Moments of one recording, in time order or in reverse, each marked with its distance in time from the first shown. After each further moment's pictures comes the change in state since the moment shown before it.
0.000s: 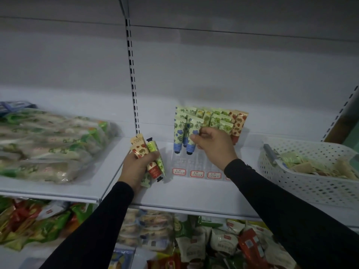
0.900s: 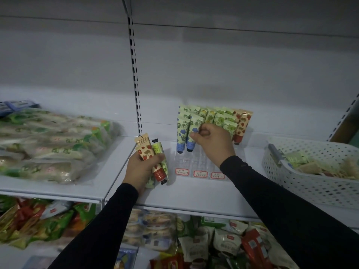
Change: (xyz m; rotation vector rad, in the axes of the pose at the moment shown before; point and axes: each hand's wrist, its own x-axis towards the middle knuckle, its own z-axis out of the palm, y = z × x) left_hand -0.010 0.002 0.005 0.030 -0.001 0.047; right_hand 0.010 -0.003 0.011 -0.117 0.054 -0.018
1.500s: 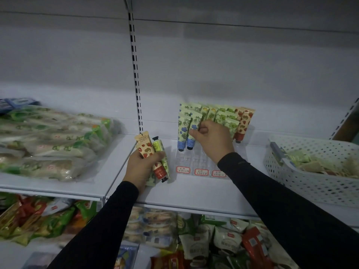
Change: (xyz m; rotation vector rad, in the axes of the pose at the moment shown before) left_hand 0.000 0.001 0.000 -0.009 0.008 0.005; right_hand -0.001 -0.012 0.002 -0.120 0.014 -0.056
